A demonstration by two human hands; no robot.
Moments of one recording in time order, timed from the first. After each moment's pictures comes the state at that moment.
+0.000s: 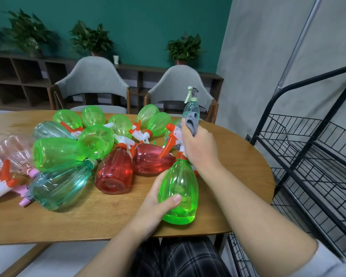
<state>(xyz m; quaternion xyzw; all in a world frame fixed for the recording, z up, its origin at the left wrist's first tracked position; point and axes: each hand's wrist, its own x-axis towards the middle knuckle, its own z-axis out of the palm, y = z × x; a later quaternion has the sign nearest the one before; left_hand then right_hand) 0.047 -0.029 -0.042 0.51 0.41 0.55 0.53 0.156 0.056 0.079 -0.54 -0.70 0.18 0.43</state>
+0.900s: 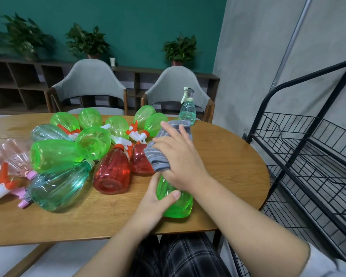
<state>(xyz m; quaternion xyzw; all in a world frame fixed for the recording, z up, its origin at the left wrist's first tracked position) 0.051 -0.023 -0.047 0.52 0.45 0.55 0.49 0.154 0.034 0.054 -0.30 -0.89 -0.09 0.33</state>
